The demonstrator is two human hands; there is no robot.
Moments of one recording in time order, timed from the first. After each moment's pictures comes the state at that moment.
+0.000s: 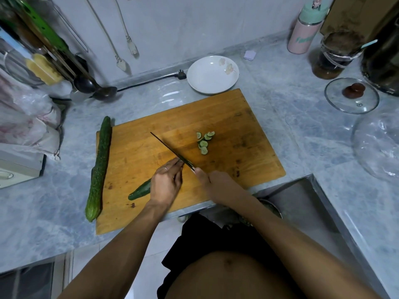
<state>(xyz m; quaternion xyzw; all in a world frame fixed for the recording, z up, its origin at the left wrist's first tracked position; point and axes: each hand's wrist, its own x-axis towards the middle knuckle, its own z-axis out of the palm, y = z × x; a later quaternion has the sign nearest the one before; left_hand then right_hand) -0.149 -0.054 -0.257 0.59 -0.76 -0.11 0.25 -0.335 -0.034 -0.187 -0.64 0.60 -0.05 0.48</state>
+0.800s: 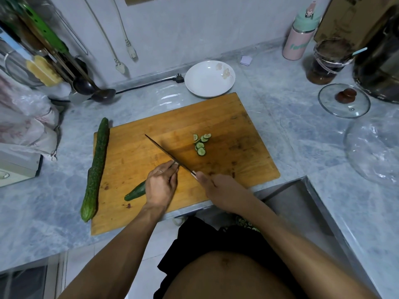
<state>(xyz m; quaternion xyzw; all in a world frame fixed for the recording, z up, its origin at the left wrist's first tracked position) -0.149 -0.050 -0.259 0.60 -0.76 -0.07 0.25 -0.357 -0.018 -0.161 -0.67 0.56 -0.08 0.48</state>
